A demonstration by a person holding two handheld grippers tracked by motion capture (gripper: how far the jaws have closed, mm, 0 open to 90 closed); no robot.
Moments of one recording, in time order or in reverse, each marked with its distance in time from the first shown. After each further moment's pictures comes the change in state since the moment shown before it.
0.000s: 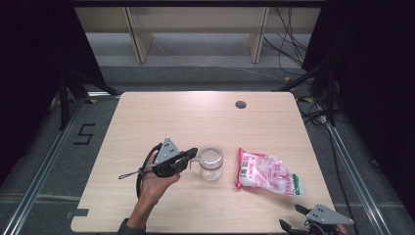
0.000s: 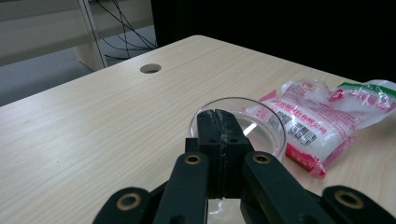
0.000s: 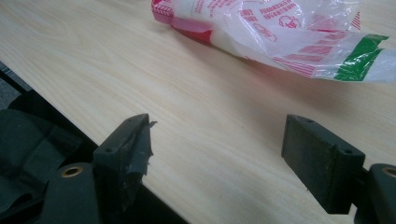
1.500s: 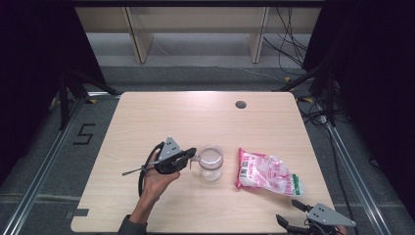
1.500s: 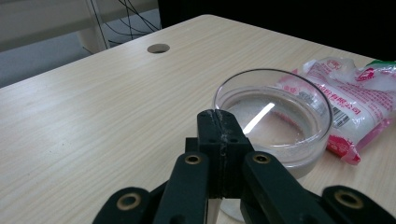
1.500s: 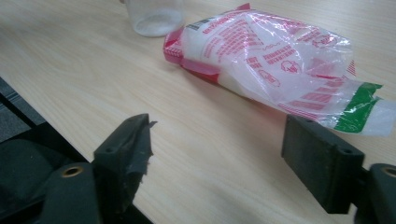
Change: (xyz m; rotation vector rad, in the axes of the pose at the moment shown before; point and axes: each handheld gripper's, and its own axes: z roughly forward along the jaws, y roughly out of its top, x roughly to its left) left arm 0.015 -0.015 0.015 0.046 0.021 -0.008; right arm 0.007 0.009 0.000 -0.123 0.006 -0.020
